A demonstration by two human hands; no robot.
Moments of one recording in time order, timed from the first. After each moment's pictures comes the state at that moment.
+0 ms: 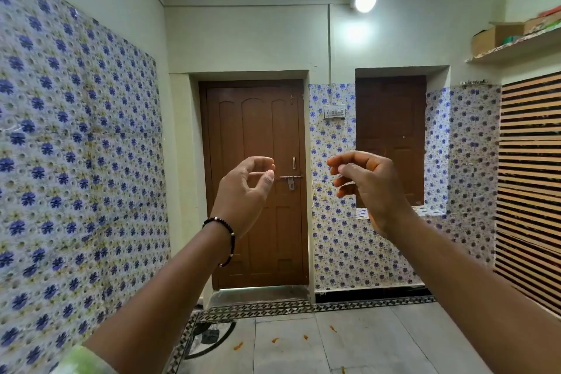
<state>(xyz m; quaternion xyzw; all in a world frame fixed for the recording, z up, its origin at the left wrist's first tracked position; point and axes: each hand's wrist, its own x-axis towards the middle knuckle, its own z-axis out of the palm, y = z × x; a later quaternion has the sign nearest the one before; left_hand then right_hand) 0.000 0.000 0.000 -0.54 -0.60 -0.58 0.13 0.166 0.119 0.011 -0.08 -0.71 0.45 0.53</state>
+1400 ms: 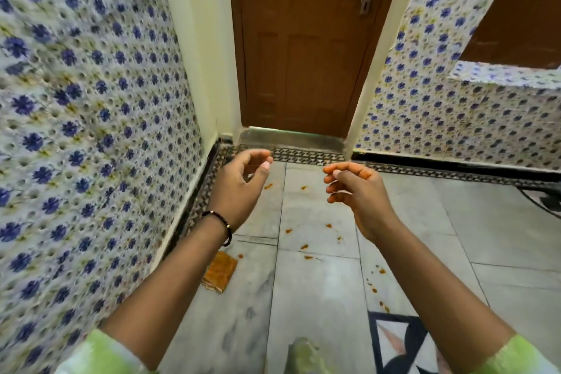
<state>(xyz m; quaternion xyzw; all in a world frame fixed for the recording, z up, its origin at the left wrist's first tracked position) -0.363 0.154 -0.275 -0.32 -0.74 -0.58 -0.11 -0.226 0.308 -0.269 -0.29 -0.63 0.68 0.24</state>
